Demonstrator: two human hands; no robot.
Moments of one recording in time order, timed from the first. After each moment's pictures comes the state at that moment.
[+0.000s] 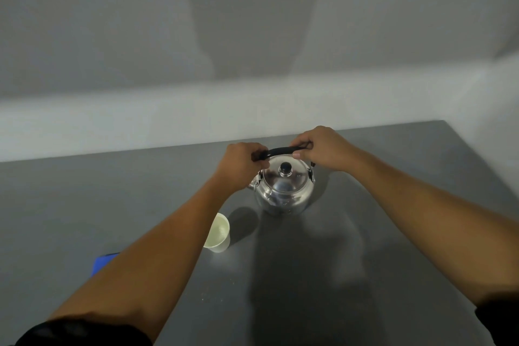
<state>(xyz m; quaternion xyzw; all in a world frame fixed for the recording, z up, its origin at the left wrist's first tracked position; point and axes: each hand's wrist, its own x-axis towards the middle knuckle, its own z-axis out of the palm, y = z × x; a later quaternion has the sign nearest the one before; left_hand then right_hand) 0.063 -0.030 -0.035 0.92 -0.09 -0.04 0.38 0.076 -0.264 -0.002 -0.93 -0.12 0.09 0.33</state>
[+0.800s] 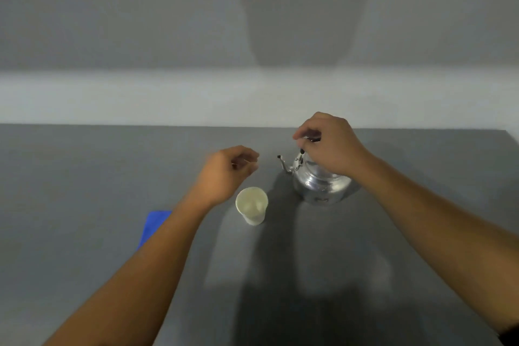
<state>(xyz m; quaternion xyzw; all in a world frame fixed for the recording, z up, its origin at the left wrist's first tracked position) -0.051 0.071 -0.010 0.90 -0.02 0.04 0.43 0.016 -0.178 0.026 -0.90 -0.20 -0.03 0.38</state>
